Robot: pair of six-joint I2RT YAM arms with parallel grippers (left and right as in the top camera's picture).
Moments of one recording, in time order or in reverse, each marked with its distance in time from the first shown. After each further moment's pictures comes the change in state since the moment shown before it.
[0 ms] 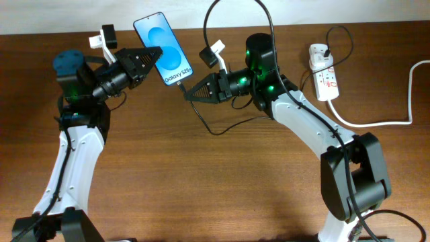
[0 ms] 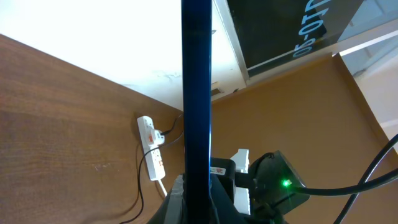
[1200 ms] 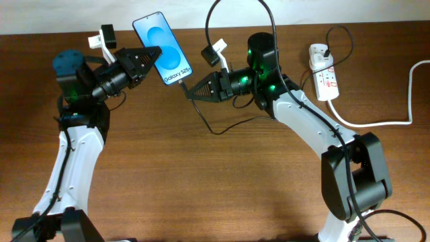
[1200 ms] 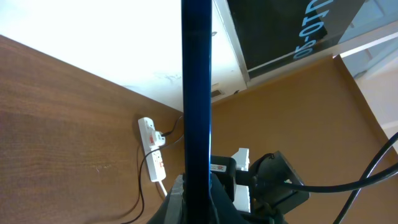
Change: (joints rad) left arm 0.000 0.000 0.000 0.000 -0.004 0.000; right arm -0.014 0.000 0.000 0.006 0.005 0.000
